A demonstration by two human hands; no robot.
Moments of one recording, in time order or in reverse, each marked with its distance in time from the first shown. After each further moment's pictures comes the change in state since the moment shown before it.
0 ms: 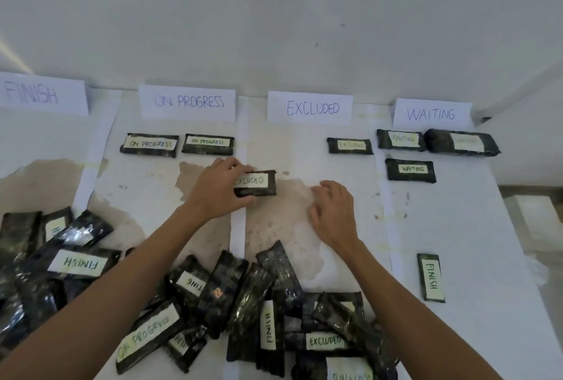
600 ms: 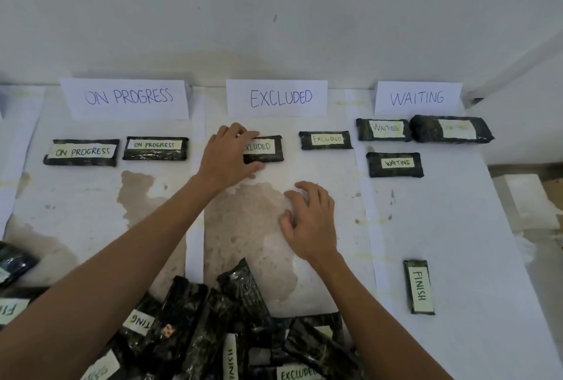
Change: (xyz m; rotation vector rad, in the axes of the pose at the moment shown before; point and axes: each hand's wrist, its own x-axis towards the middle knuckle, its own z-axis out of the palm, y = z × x) left_hand 0.113 0.036 0.051 0.005 0.078 -0.028; right_hand 0.003 0.020 0.020 0.075 0.139 -0.038
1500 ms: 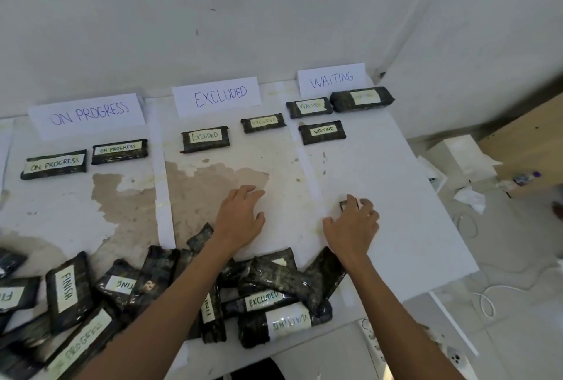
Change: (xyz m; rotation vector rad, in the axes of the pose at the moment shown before) left_hand -0.145 0.128 0.042 -0.082 -0.197 0.050; right_hand -0.130 0.069 -0.105 -0.162 -0.016 0.815
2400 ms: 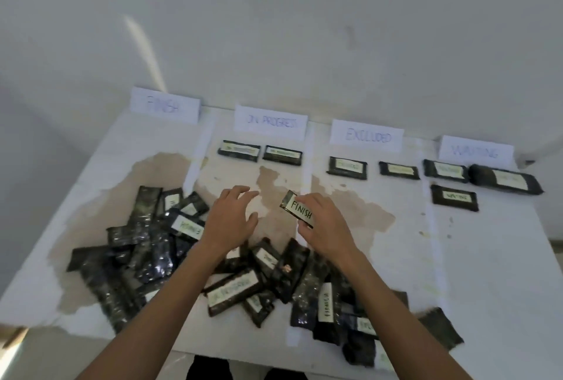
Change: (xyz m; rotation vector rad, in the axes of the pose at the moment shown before) left_hand -0.159 -0.168 -0.171 0.035 0.323 -0.321; right_hand -0.131 -0.261 0.005 0.188 -0.326 -1.085
